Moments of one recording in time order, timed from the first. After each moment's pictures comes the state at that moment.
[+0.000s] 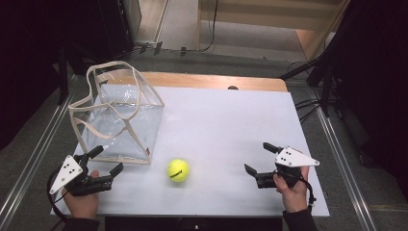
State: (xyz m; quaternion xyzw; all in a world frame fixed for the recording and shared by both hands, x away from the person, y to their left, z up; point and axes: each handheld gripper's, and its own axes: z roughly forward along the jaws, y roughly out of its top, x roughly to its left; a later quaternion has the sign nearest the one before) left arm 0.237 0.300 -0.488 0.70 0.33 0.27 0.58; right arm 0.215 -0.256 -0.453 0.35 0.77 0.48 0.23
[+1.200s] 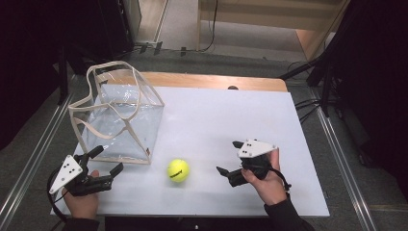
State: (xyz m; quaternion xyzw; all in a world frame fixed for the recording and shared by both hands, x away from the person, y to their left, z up) left arm 0.238 0.300 -0.488 0.70 0.33 0.26 0.58; right arm 0.240 -0.181 -0.436 0.29 0.84 0.41 0.17
